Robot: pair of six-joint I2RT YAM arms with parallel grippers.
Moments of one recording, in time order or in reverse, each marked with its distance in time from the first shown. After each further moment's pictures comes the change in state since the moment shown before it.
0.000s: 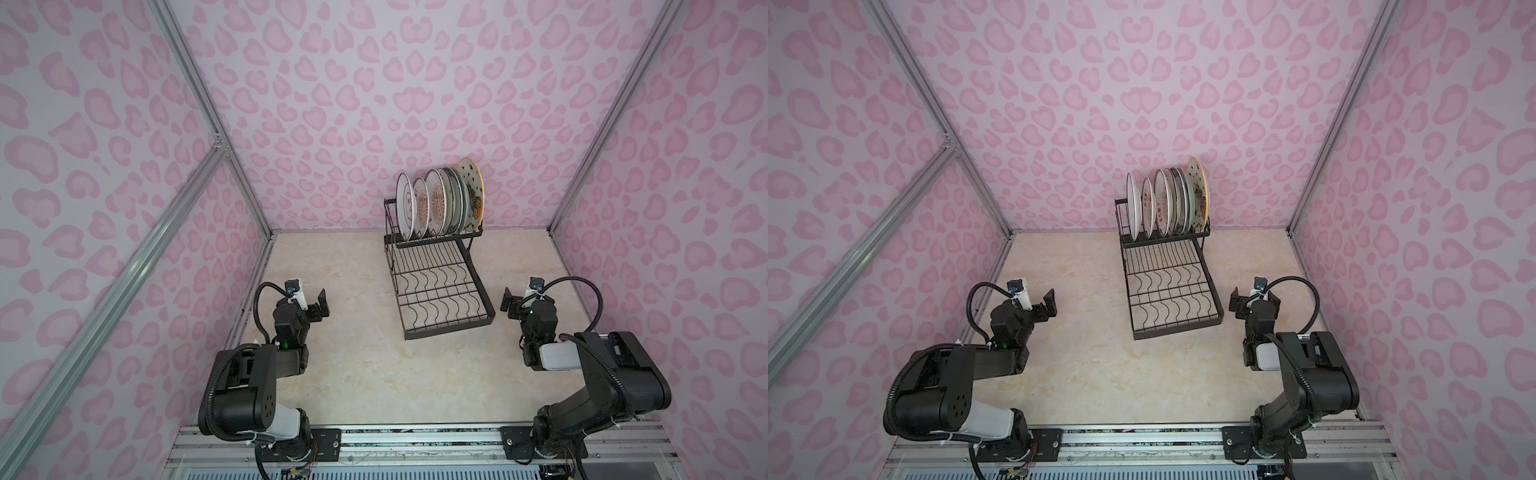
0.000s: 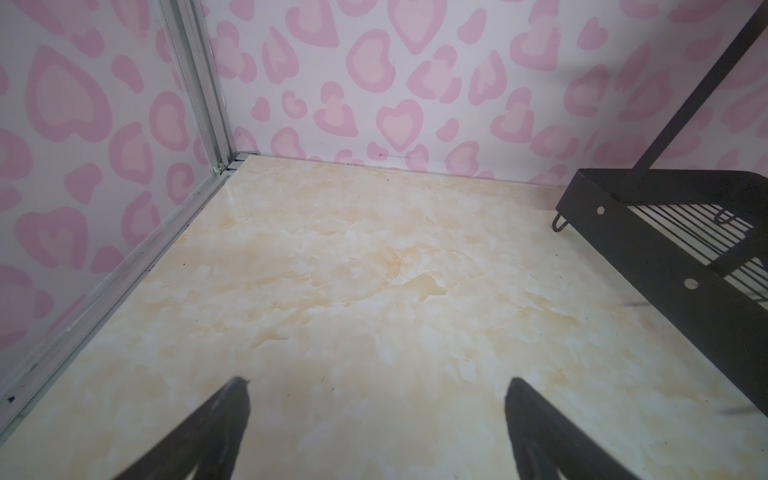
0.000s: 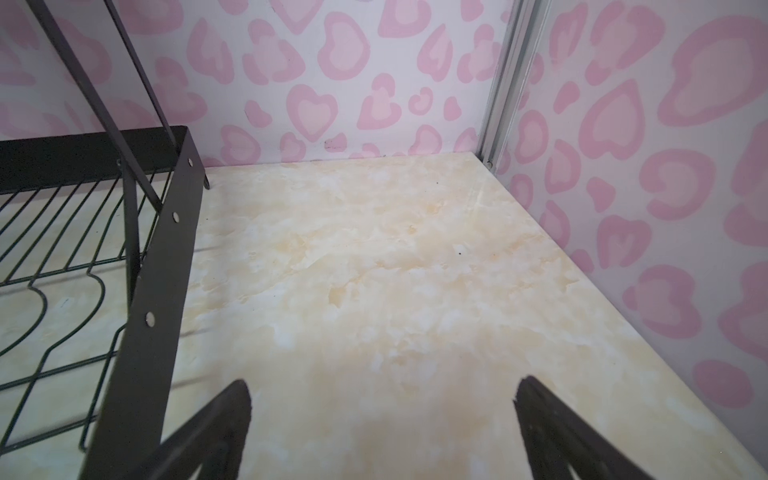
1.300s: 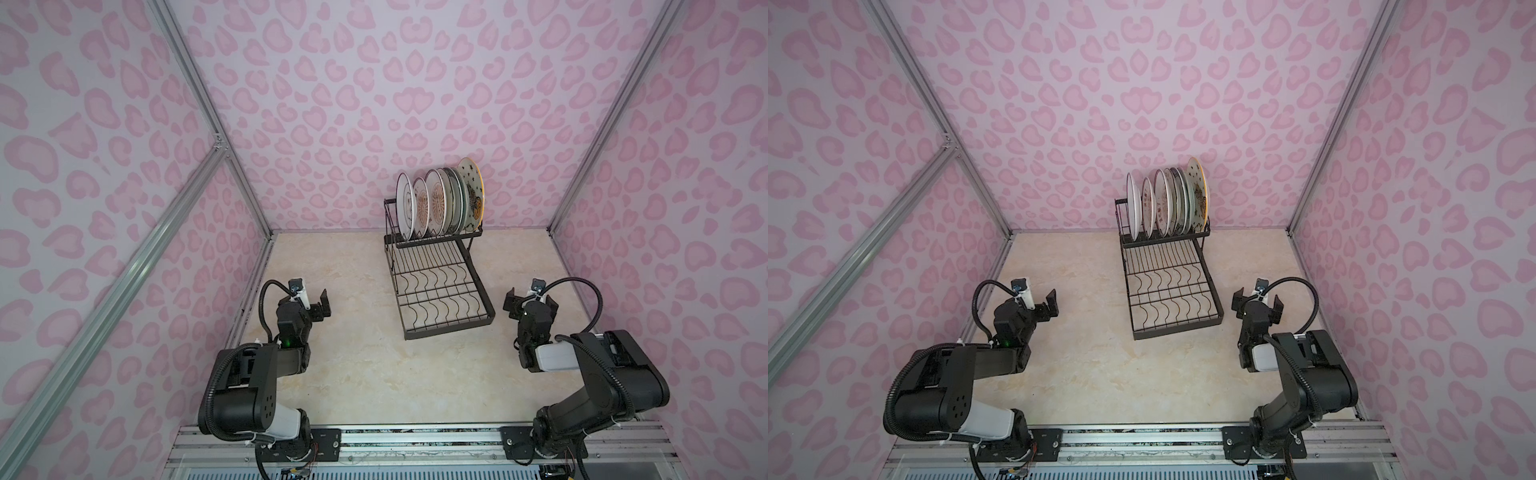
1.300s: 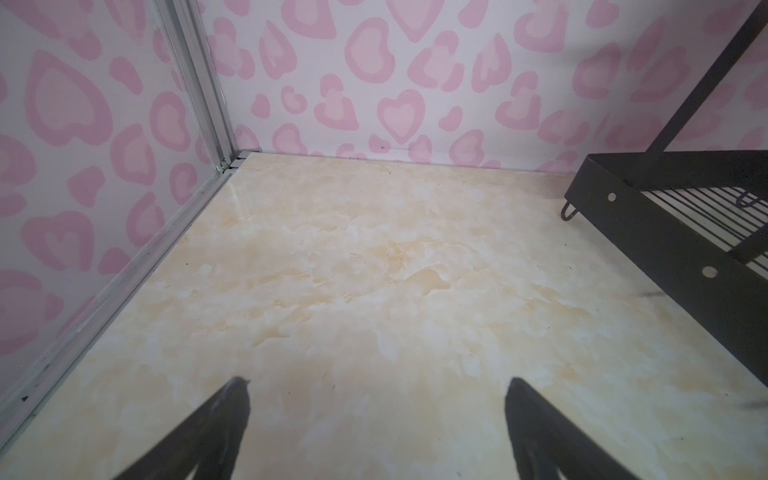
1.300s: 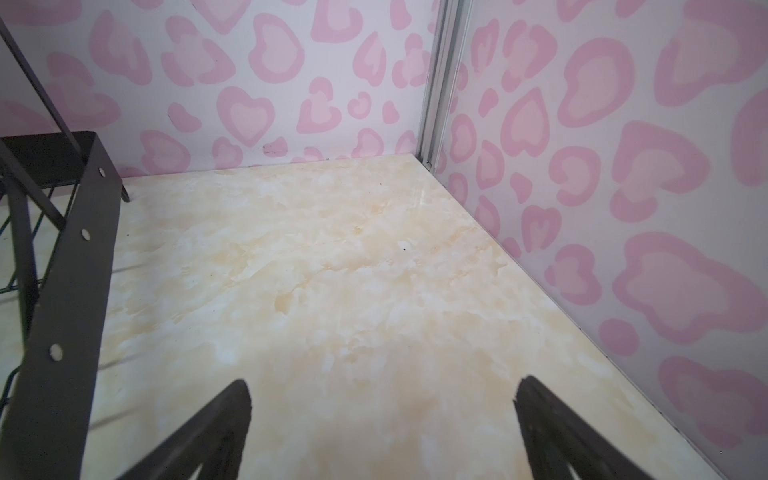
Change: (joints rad) left arm -0.024 0.000 0.015 -0.032 -0.039 0.023; right arm 0.063 0.004 -0.006 0.016 0.247 0.008
